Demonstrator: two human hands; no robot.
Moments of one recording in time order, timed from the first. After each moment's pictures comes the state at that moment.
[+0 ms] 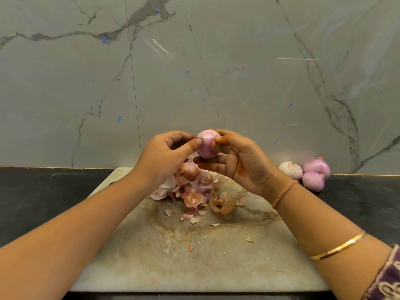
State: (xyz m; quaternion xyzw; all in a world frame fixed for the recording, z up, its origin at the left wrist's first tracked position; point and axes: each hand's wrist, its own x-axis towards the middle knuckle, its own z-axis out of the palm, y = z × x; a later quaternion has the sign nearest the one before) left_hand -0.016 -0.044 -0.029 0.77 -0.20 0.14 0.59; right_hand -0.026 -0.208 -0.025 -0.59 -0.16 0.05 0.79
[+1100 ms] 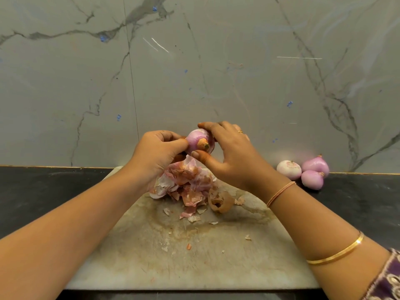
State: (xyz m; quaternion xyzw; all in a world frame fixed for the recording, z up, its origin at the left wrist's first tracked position) left_hand -0.011 -0.047 -0.023 0.73 -0.09 0.12 0.67; right_hand -0.028 -0.205 -0.028 -0.90 -0.24 -0.29 0.22
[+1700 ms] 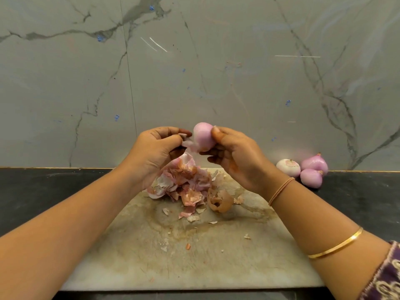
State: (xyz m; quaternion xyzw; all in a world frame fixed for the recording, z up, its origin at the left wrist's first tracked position) left_hand -0.008 -0.044 -0.023 0.64 -0.12 0.07 0.76; right_hand -0.023 -0.204 -0.027 -0.70 -0.13 -0.05 0.71
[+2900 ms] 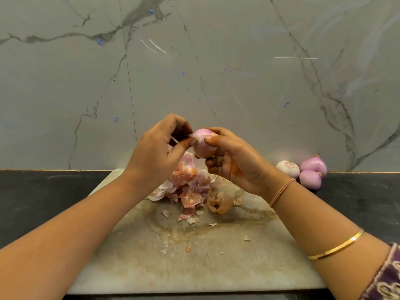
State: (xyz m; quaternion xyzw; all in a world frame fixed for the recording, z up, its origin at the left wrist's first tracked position) left_hand -0.008 -0.037 -0.031 0.77 -0.35 0.37 0.39; right_hand -0.028 -0.205 -0.023 -0.66 -0.14 0.03 0.73
